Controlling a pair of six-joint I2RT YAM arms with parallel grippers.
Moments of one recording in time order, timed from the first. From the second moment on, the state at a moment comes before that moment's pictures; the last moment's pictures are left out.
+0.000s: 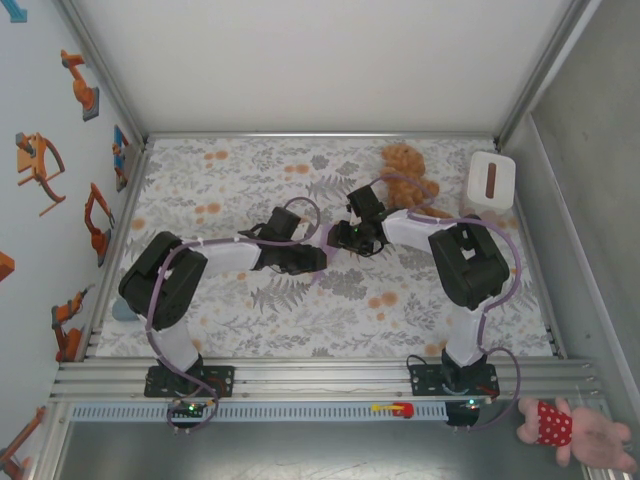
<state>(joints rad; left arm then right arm) -0.71 1.78 0.92 -0.13 0.43 -0.65 0.55 1.92 1.15 -0.32 -0.30 0.67</state>
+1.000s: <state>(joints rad) -0.71 1.83 0.95 -0.15 0.38 -0.67 0.55 1.93 1.16 -0.33 -0.30 0.67</state>
